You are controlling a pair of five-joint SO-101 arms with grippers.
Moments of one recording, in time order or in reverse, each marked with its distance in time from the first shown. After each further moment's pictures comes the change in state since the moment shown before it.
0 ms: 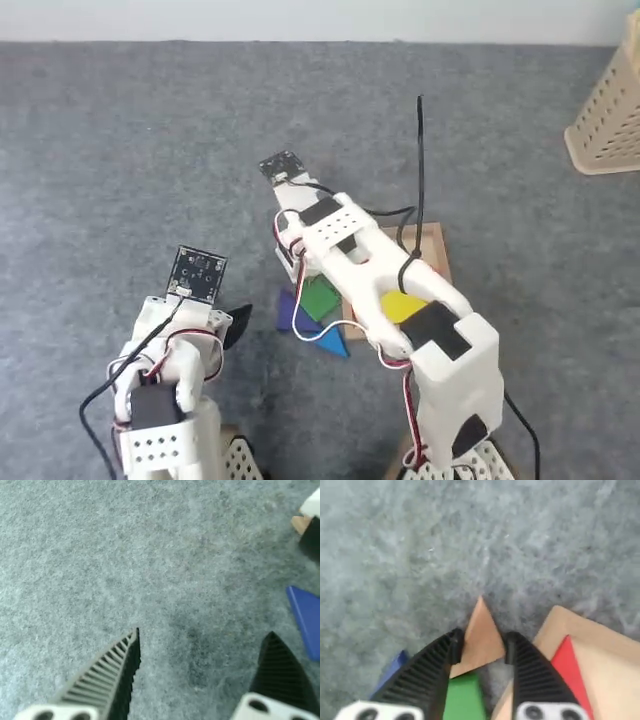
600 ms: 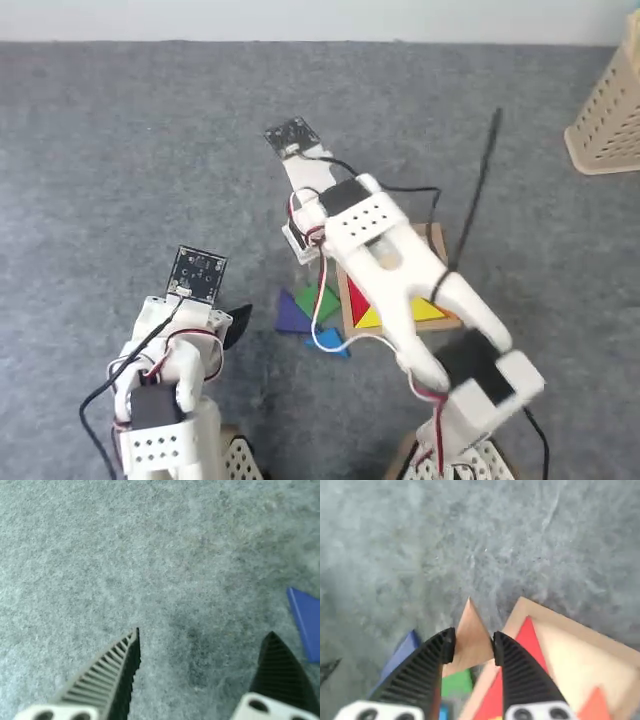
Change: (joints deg) left arm 0.0 0.0 0.0 0.0 0.0; right arm 2.3 -18.2 0.1 9.8 5.4
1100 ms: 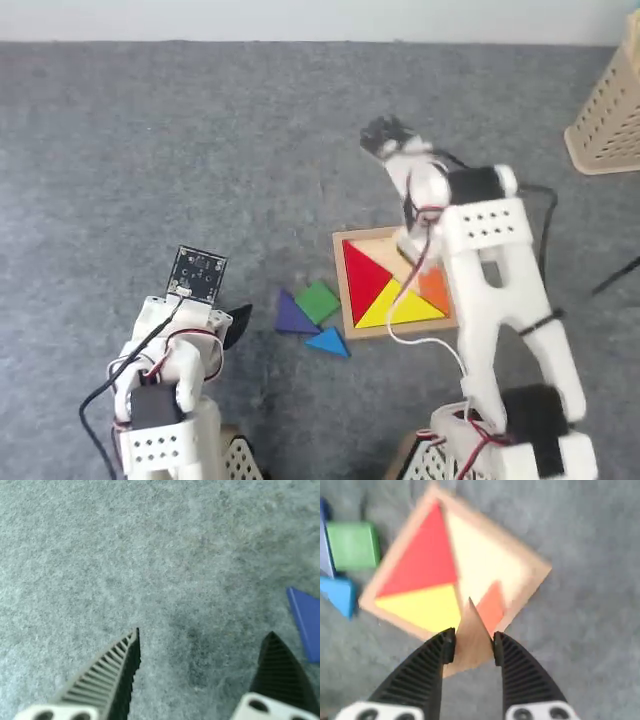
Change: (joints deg) left arm 0.0 0.0 0.0 0.0 0.0; right arm 23.7 -18.7 11.6 16.9 32.6
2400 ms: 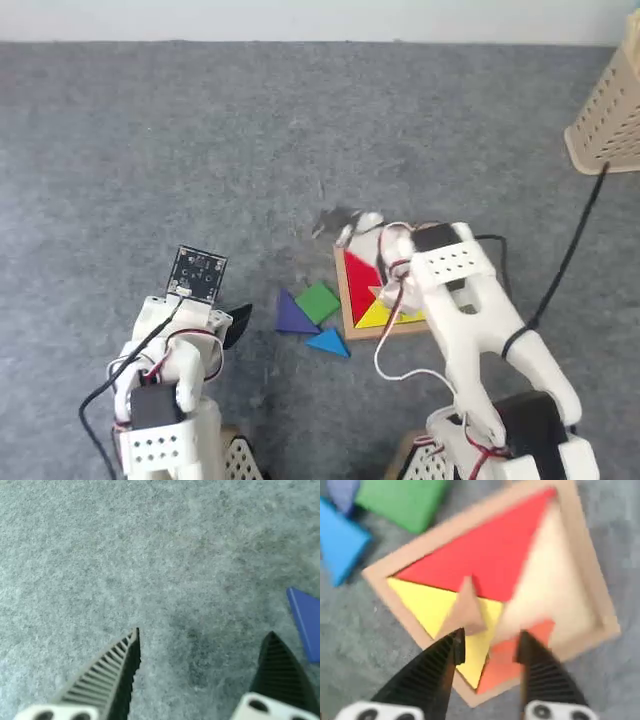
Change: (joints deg) left arm 0.0 0.0 0.0 0.0 0.0; right arm -6.2 -1.3 21.8 -21.3 11.5
